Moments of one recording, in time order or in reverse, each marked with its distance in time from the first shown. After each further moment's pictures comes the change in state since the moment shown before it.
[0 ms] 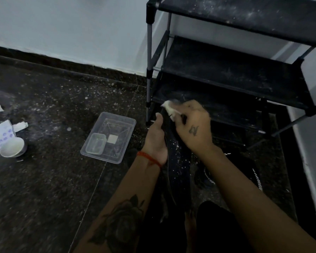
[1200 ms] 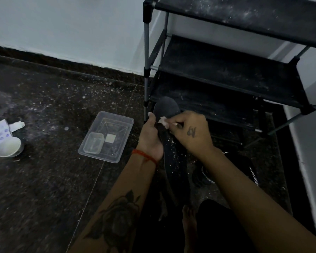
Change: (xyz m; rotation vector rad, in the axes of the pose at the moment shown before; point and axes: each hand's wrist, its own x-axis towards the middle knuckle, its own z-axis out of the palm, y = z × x) left_hand 0.005 0.003 -0.008 0.016 0.085 0.042; right_hand -0.010 0.003 -0.007 0.013 -0.220 0.110
